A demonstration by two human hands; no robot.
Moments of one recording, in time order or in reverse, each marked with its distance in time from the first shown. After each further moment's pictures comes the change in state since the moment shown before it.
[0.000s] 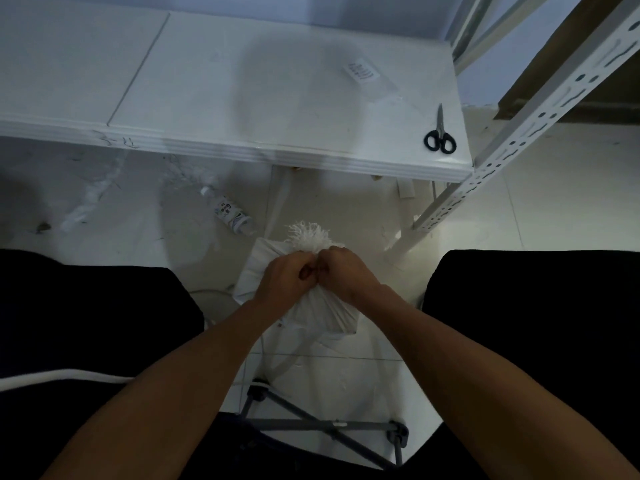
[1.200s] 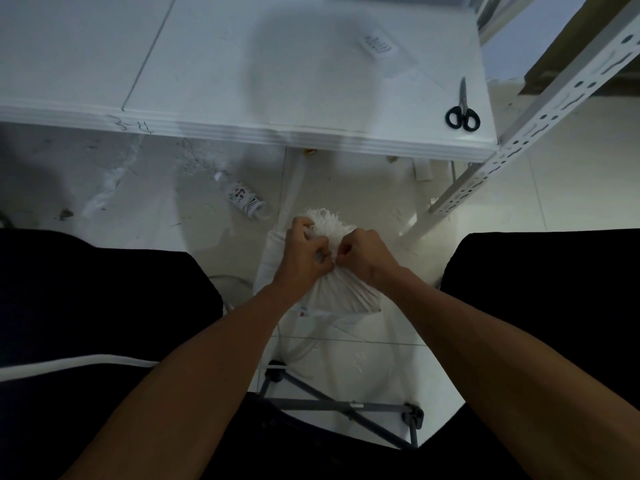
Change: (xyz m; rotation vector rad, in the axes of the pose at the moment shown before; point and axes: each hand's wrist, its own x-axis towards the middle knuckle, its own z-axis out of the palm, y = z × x) left_hand 0.001 -0.008 0.006 -0.111 0.109 0.023; right_hand 0.001 0.006 -0.003 0.176 -0.010 0.154
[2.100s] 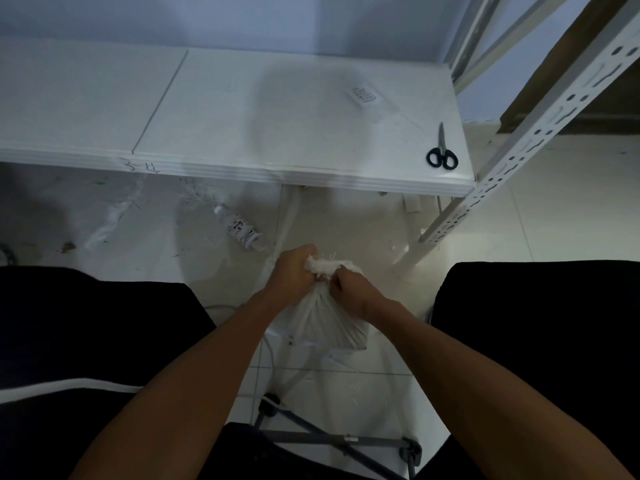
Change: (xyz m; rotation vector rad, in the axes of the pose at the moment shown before) left_hand 0.032 0.021 -0.030 -0.070 -0.126 -0.148; right_hand -0.004 0.006 0.011 0.017 -0.096 -0.004
